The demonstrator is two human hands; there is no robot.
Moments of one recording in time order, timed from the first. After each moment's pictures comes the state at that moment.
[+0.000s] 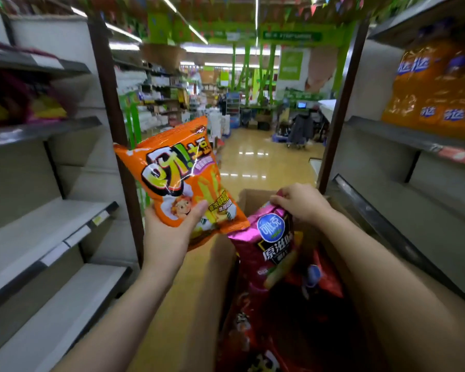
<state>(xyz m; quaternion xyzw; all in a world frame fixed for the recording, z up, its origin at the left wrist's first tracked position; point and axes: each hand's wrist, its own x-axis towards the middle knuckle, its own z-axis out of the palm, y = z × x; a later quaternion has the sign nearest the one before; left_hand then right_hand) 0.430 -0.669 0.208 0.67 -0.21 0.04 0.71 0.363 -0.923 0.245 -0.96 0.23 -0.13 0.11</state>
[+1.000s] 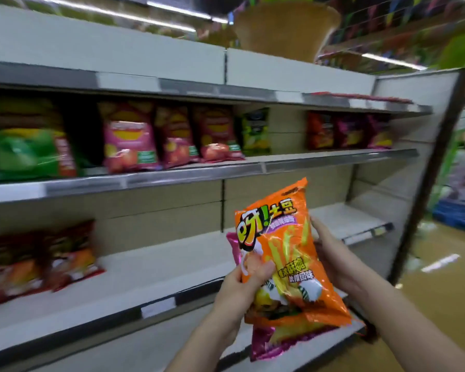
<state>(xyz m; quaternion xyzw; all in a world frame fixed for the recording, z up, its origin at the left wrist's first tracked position) 0.222 -0.171 0.174 0.62 0.08 0.03 0.78 0.371 -0.329 0.191 -0.69 -0.03 0.19 0.69</state>
